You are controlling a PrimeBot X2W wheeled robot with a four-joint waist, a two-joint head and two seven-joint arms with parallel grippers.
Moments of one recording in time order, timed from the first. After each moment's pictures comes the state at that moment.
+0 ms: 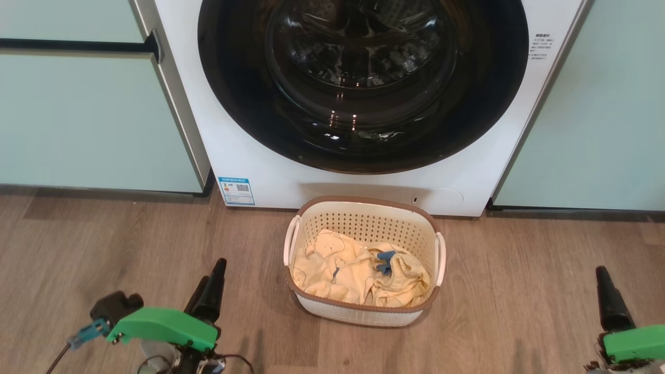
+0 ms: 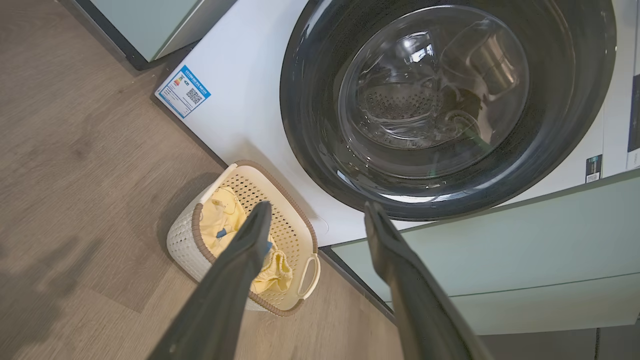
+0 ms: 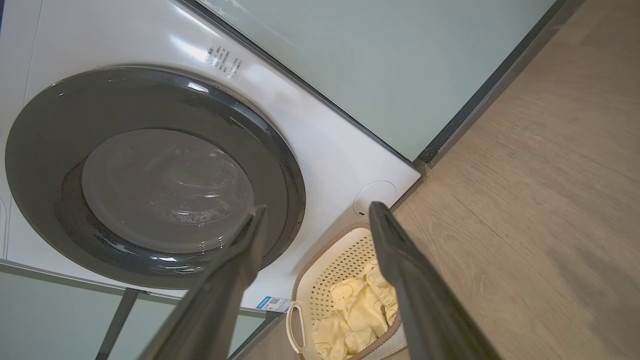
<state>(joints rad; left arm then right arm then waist) -0.03 0.05 -0.01 0.29 -1.07 -0.12 -0.03 -0.02 -0.08 -0.07 0.34 1.07 0.13 -0.03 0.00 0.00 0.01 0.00</state>
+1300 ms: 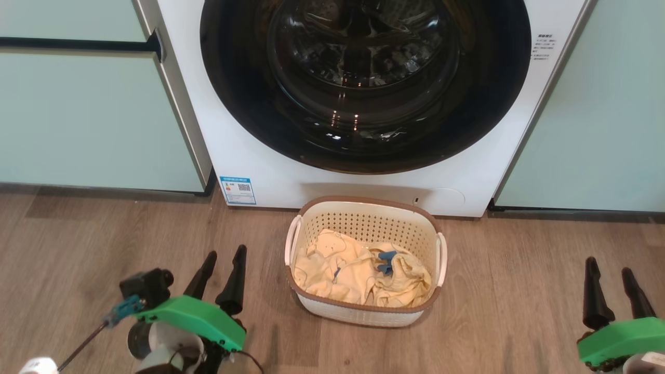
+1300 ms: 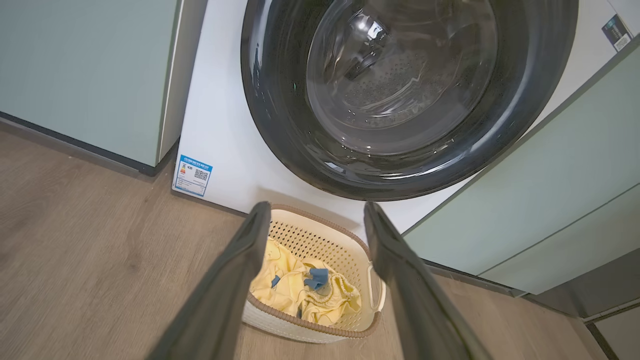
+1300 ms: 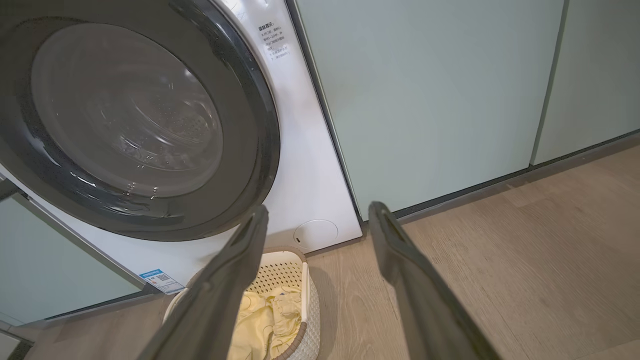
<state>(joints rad) -0.06 0.05 -0.06 0.28 -0.58 -0.12 -0.14 -0.03 -0.08 -0.06 0.31 0.43 0.13 -0.14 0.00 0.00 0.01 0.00</state>
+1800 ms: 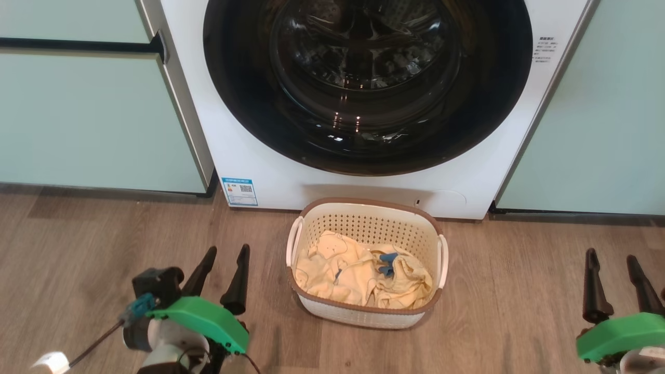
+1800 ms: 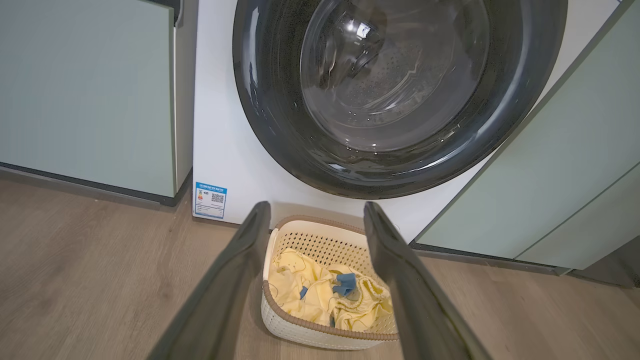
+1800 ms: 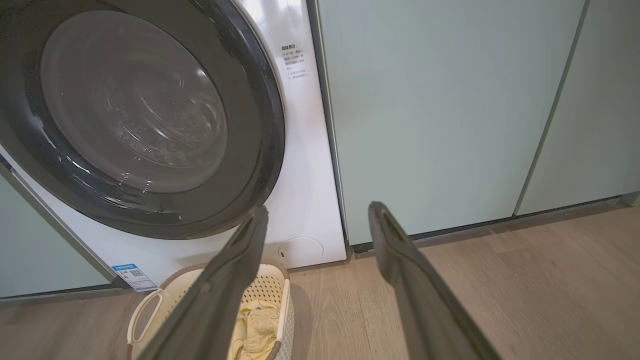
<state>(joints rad) -0.08 0.05 -0.06 0.31 -0.41 -0.13 -0.19 -0.05 -0.08 -0.07 0.30 0.27 0.13 -0.19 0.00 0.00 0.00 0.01</state>
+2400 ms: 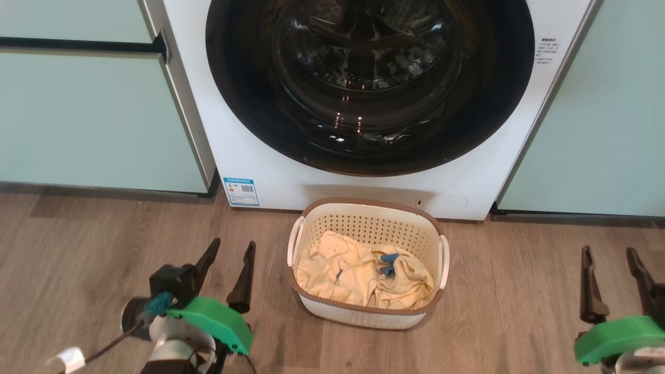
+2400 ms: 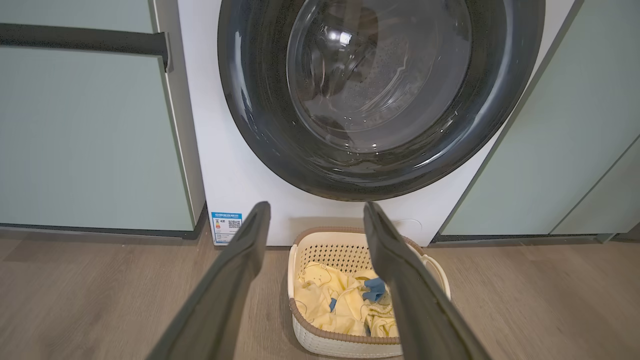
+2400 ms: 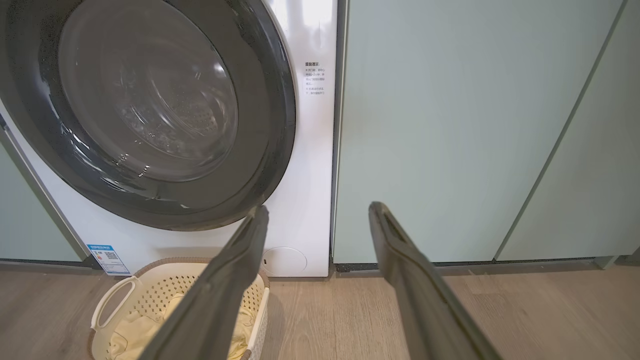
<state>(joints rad) -0.10 0.05 -0.07 0.33 -0.21 -0.13 -0.24 -0.05 -0.07 -0.10 0.29 0.06 0.13 -0.24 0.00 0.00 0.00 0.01</state>
